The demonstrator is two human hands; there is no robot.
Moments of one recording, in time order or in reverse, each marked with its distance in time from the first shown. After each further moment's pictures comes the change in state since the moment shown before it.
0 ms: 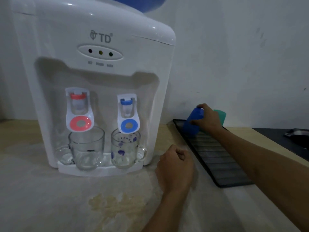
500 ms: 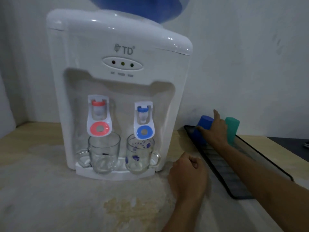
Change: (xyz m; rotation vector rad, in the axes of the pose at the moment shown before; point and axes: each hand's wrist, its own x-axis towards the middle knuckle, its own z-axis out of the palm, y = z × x) left_hand 0.002 0.003 0.000 0.056 -0.006 -0.043; right_hand -0.009 0.000 0.038 0.059 0.171 0.051
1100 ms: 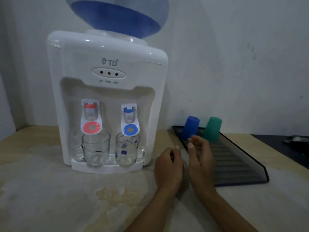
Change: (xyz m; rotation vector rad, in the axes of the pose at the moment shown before) left_hand -0.008 -0.006 -0.003 -0.239 0.029 0.133; right_hand -0.185 -0.049 -0.050 0.694 0.161 -0.081
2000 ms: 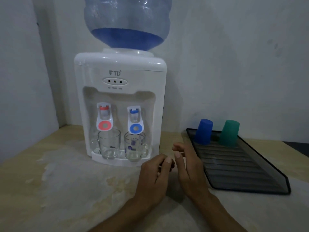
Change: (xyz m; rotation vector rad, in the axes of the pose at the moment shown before) left_hand -0.047 0.004 -0.071 0.064 -0.007 0.431; right_hand -0.015 0.003 -0.001 -0.023 -0.405 -0.241
